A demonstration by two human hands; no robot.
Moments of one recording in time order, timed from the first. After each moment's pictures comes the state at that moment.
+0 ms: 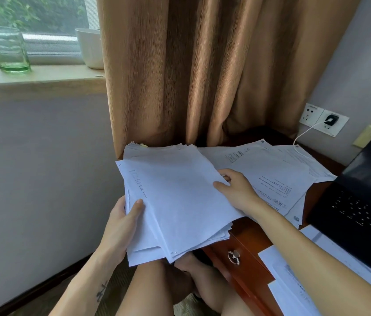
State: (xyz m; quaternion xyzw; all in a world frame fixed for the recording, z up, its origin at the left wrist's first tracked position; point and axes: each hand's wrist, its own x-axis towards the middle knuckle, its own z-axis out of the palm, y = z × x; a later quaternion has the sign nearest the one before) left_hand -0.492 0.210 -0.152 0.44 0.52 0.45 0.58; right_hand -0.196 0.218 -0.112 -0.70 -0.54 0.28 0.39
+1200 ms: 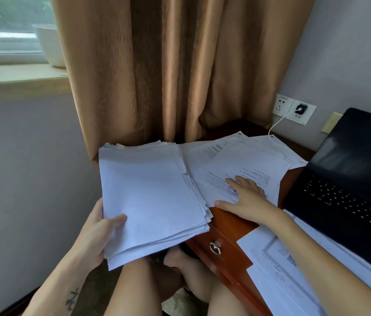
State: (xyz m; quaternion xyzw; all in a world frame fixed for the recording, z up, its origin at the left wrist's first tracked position) left_hand -0.498 0.205 -0.142 0.43 0.51 0.37 0.64; right_hand -0.127 0.151 -0.124 -0.80 -0.58 0.14 0.07
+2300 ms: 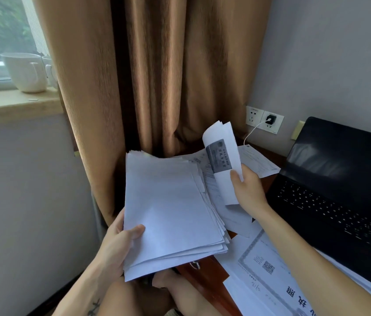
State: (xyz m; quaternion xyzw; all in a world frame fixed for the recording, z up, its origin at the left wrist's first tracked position) left_hand -0.416 0.184 -0.123 0.45 0.43 0.36 0.69; right_hand -0.101 0.146 -0.079 -0.70 -0.47 0.13 0.53
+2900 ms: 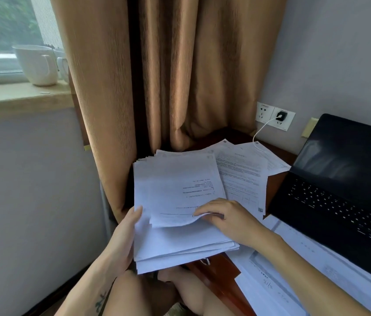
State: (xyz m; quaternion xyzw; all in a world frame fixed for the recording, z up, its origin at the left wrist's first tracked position) left_hand -0.422 0.194 -0.129 0.42 0.43 0.33 0.73; right_hand -0.155 0.121 -0.107 -0.63 -0.71 0.18 0.27
